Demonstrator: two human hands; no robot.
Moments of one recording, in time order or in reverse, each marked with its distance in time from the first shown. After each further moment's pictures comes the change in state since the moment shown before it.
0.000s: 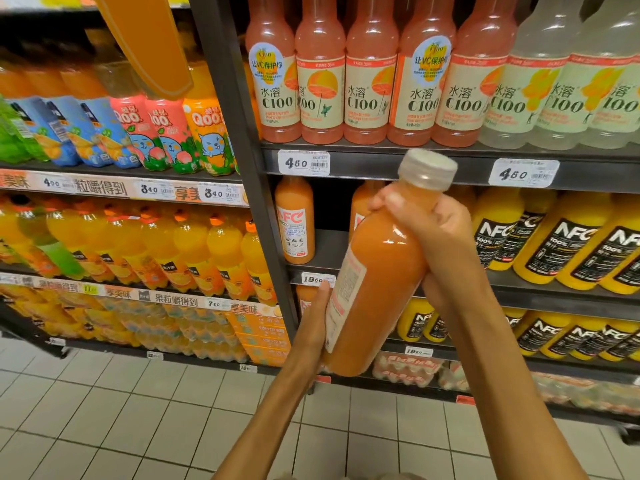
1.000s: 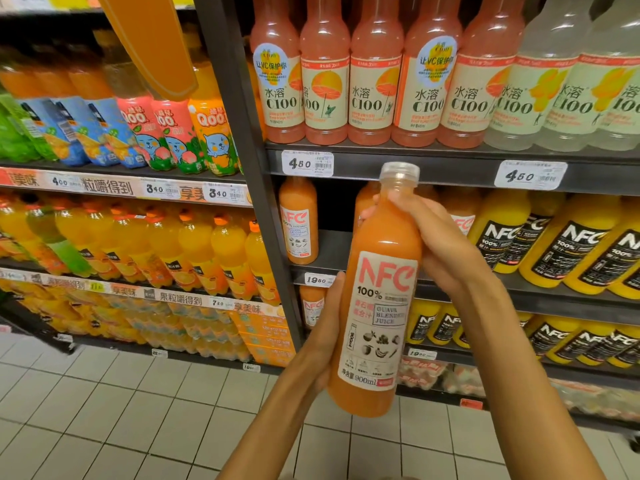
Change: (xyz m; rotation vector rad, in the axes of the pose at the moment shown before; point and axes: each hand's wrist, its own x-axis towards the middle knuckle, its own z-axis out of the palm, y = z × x) left_hand -0.012 0.008 0.012 -0.126 -0.202 -0.069; right_hand 0.039 0.030 -0.025 -0.003 -0.145 0.261
